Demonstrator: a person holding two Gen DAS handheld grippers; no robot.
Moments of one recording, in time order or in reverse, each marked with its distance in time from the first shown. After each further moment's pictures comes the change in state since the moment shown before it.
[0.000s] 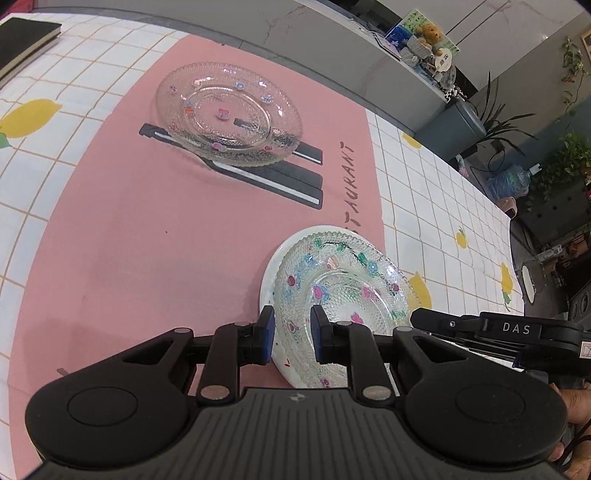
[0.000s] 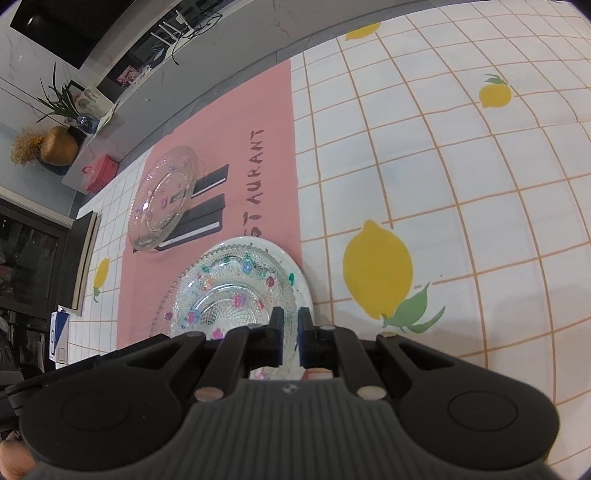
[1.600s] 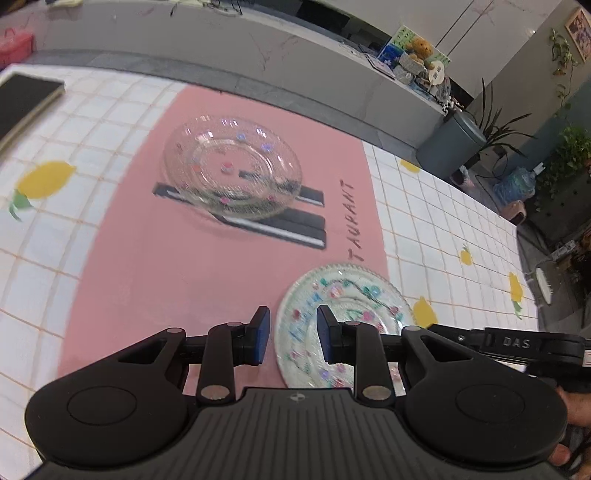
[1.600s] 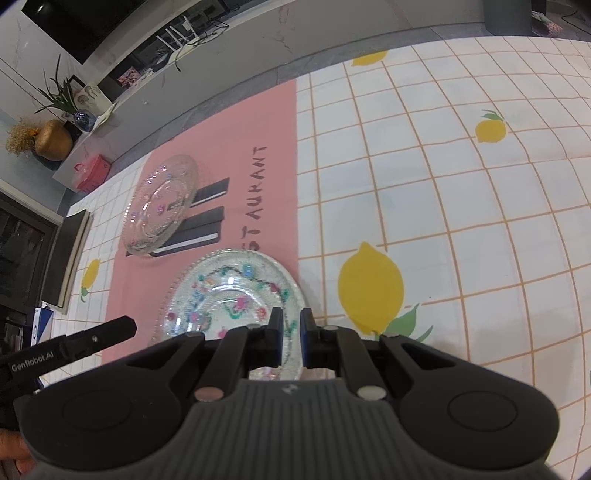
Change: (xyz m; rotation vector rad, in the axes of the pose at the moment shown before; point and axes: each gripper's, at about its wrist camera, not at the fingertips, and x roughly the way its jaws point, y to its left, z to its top) left arm -0.031 -0.010 0.014 0.099 -0.108 0.080; right arm -0.010 0.016 -0.002 -0.066 -0.065 -0.050
